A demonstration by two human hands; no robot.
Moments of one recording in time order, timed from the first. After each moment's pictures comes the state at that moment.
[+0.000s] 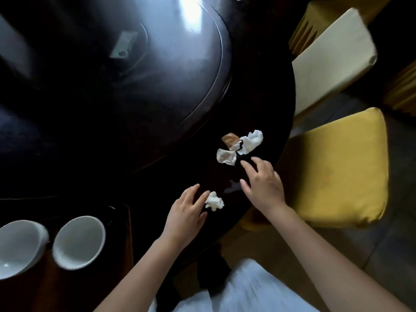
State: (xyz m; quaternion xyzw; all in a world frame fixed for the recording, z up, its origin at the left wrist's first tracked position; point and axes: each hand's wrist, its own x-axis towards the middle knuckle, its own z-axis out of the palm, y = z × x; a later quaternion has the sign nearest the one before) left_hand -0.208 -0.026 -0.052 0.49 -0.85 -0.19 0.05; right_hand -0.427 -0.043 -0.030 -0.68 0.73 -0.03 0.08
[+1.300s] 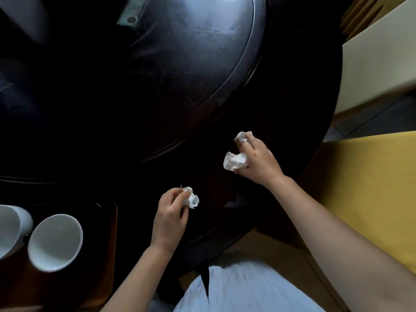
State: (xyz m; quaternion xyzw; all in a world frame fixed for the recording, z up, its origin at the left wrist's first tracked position) left_hand -0.215 -0.048 -0.097 0.67 -0.68 -0.24 0.19; right_hand -0.453 -0.168 -0.093 -0.74 0.63 -0.05 0.23
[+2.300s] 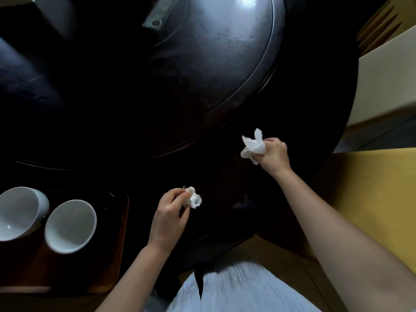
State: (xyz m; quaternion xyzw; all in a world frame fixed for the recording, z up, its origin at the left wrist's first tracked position) left_hand -0.199 -0.038 -0.081 0.67 -0.65 -0.25 0.23; right_hand -0.447 -0.192 -0.078 -0.59 0.74 -0.10 0.29
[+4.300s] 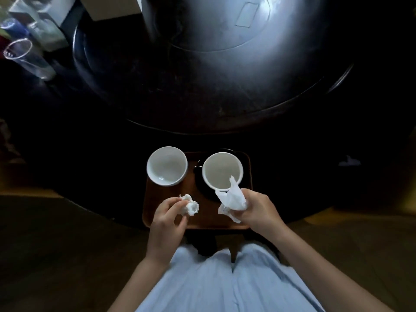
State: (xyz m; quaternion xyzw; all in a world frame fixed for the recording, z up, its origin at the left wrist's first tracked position) left_hand 0.114 0.126 -0.040 0.69 -0.64 -0.22 0.27; right_hand -0.108 0.072 -0.020 -0.63 0.62 -0.12 0.45
